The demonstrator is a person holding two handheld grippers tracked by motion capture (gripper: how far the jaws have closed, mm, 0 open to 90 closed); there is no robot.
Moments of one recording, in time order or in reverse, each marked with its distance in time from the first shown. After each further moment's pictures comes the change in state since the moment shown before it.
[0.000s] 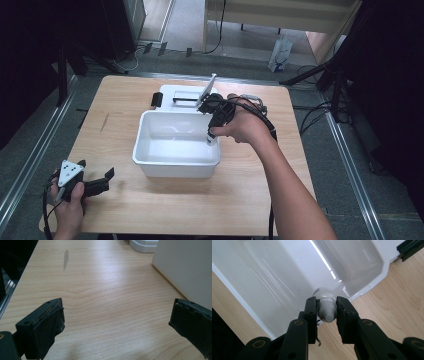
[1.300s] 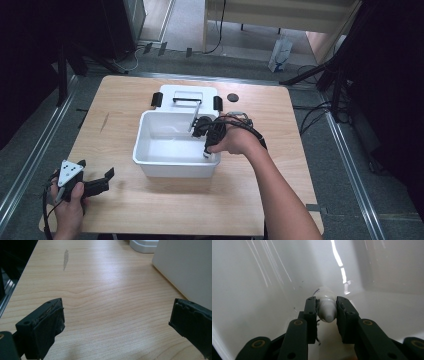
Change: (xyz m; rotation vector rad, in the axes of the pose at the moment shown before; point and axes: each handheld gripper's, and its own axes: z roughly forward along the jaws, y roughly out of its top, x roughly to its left) left arm 0.000 0.000 0.000 0.000 -0.001 -0.003; right arm 0.012 -0.005 0.070 0.069 0.024 -0.302
